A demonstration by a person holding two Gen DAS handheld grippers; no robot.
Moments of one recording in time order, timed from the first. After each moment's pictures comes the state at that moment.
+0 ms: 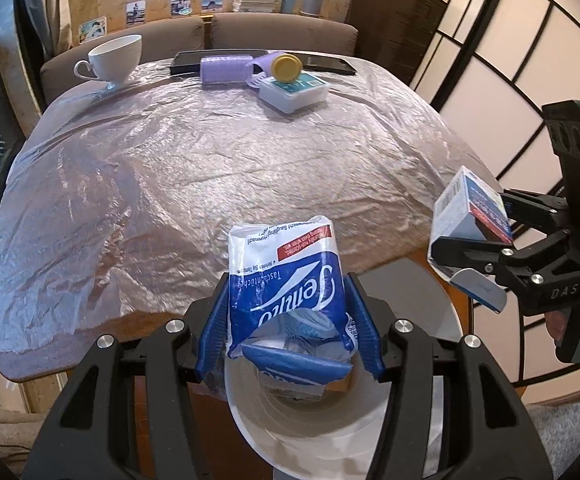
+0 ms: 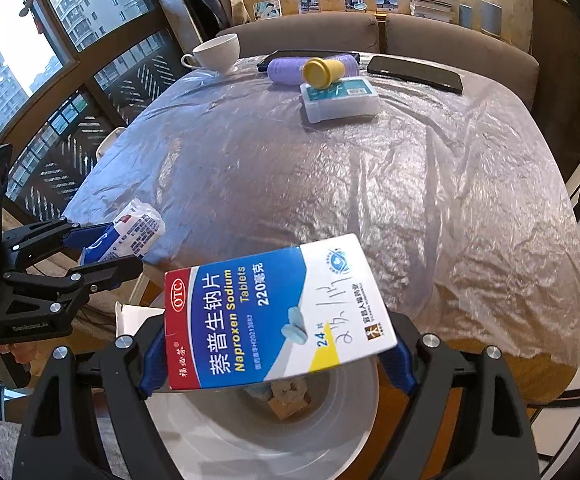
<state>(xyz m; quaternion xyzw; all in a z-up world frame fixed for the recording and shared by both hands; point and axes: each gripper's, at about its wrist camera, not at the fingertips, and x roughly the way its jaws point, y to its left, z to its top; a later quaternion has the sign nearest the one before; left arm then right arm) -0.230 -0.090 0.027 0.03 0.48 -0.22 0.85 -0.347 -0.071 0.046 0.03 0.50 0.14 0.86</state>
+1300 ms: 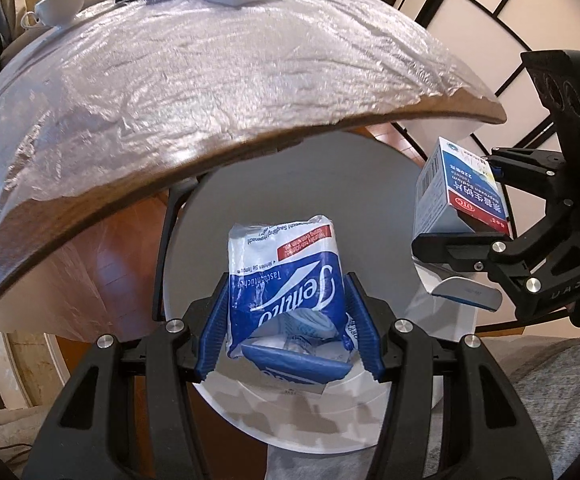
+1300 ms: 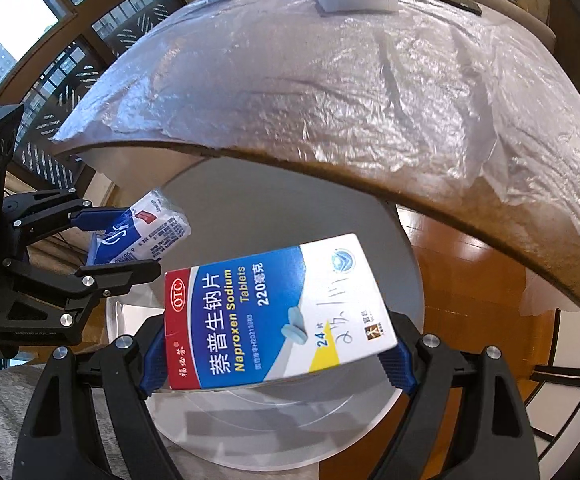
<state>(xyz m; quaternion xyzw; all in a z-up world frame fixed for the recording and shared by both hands) -0.259 -0.115 -0.038 0.08 0.55 -0.26 0.79 -0.382 -0.059 -0.026 0.02 0.58 0.15 0.80</state>
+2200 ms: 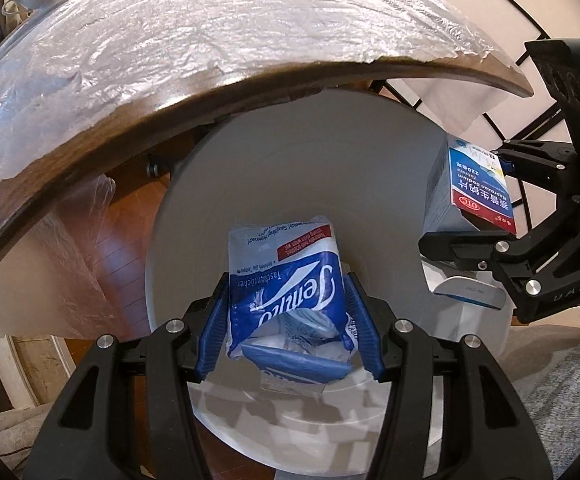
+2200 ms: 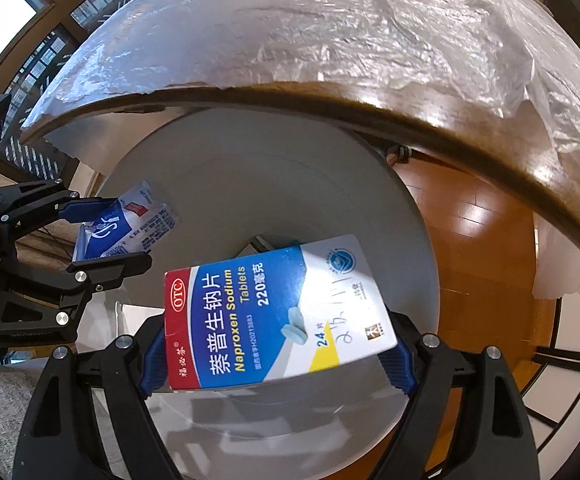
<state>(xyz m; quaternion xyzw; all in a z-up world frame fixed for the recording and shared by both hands) -0.252 -0.136 -0.093 0.10 0.58 -0.25 0.77 -0.361 -0.047 -0.069 0.02 0.61 0.13 0.78</state>
